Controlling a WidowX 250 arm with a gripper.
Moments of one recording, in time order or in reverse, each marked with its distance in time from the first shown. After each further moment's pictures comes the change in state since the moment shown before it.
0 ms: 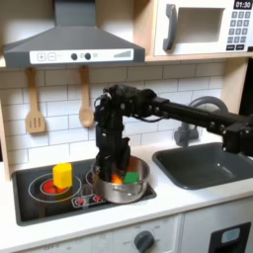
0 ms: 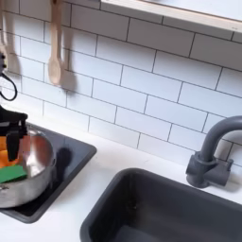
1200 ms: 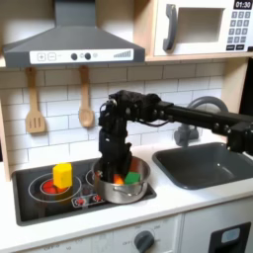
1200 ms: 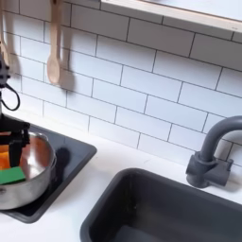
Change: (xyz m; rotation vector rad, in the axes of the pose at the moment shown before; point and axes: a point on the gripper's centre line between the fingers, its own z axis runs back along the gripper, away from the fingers) arm -0.002 -0.004 -0.012 0.021 -0.047 0.012
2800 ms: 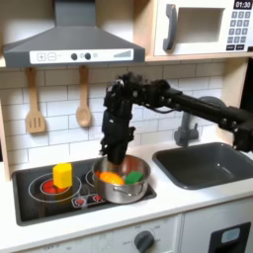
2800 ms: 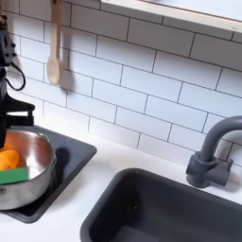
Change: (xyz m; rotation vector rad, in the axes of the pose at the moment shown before) arm 0.006 -0.010 0.037 0.012 -0.078 -0.071
